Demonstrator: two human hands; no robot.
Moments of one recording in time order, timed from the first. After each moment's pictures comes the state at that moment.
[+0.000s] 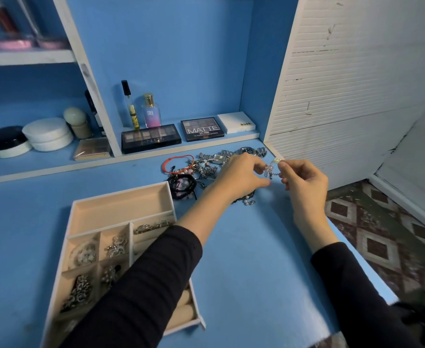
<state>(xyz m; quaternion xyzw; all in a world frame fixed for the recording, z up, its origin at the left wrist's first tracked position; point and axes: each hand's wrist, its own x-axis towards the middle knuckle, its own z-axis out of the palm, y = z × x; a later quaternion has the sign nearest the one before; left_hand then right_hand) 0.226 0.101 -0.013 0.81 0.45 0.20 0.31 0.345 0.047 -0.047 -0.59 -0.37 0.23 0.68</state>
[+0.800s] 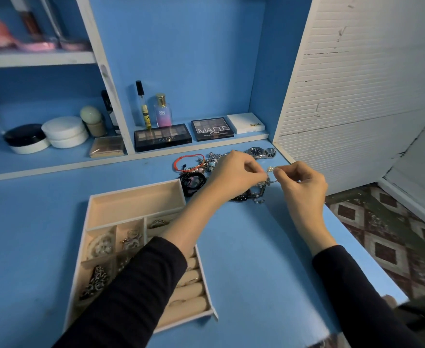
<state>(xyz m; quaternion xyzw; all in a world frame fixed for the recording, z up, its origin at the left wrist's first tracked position) 0.193 0.083 0.000 0.76 0.47 0.28 0.36 0.320 0.039 -0.041 -0.62 -0.44 0.17 0.62</state>
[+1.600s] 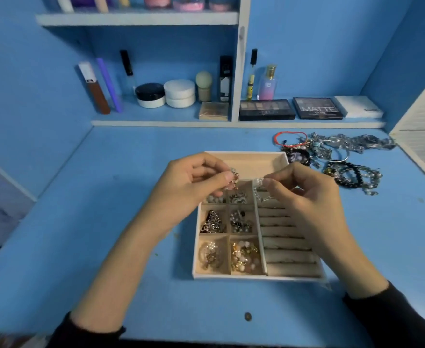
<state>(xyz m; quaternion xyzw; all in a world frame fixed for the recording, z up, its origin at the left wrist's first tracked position) -0.025 -0.021 0.002 0.57 0.51 0.45 0.46 0.159 -0.015 -0.016 -0.50 -0.62 0.36 0.49</state>
